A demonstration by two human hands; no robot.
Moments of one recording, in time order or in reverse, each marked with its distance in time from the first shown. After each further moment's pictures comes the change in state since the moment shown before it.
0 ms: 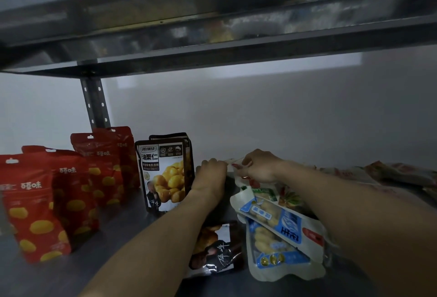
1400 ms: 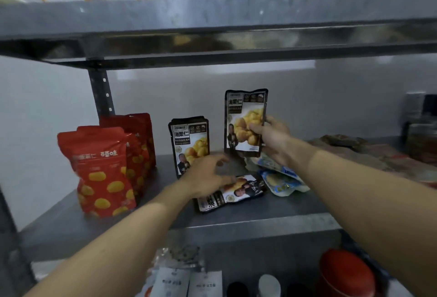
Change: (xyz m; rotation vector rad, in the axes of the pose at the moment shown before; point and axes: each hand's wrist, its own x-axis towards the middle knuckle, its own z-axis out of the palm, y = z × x) left_hand -0.143 -0.079 -0.059 -0.721 -0.150 0.316; right_hand -0.137 -0.112 0.014 1.134 0.571 0.113
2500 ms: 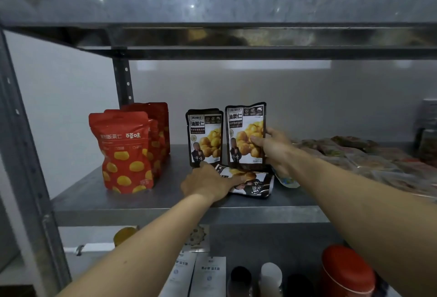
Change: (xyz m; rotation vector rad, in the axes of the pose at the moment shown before) left_hand -0.050 0.020 0.016 0.187 0.136 -0.632; right_hand -0.018 0.030 0.015 -0.191 -0.066 0.076
